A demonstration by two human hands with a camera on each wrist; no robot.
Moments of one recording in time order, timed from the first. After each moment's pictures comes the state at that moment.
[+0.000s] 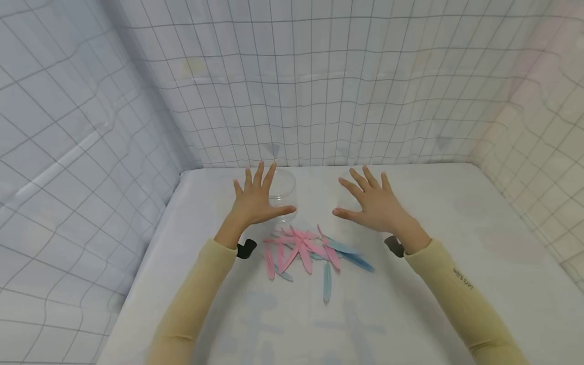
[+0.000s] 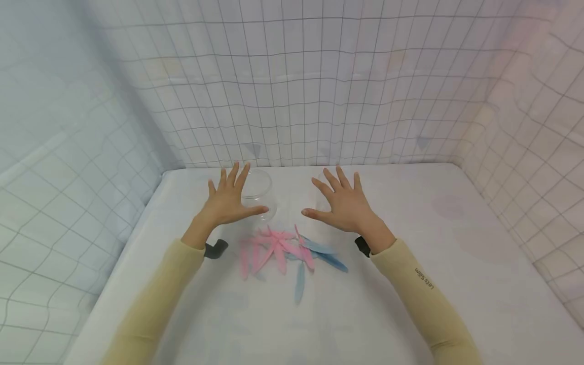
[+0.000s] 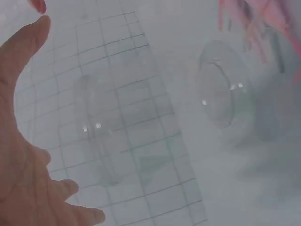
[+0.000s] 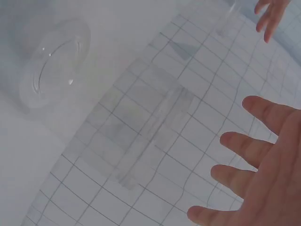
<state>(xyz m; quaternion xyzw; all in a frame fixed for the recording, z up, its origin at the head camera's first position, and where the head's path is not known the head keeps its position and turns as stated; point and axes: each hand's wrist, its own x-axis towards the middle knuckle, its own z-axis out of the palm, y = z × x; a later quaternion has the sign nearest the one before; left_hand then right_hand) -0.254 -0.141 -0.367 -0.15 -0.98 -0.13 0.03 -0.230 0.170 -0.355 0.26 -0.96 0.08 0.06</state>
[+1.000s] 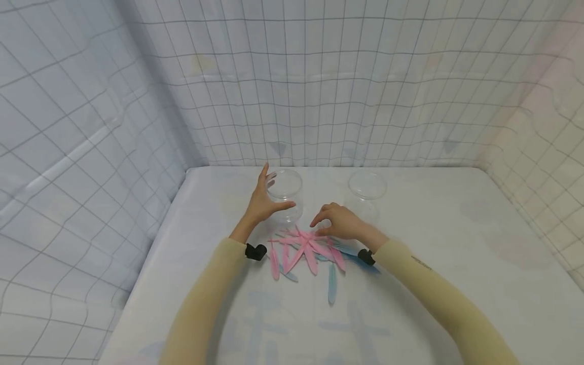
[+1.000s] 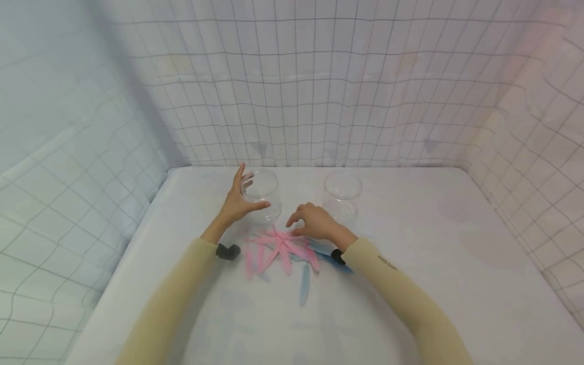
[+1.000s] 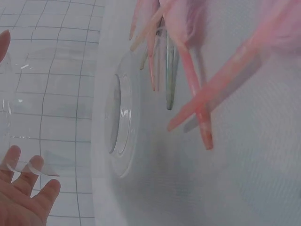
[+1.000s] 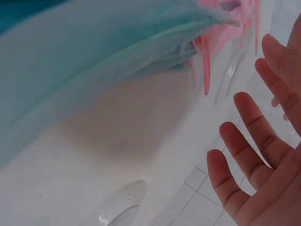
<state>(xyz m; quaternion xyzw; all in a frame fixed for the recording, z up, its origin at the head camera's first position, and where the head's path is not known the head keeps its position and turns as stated) -0.295 -0.159 -0.436 -0.14 -0.84 -0.51 0.07 -0.263 0.101 -0.423 0.38 -0.90 0.21 -0.08</state>
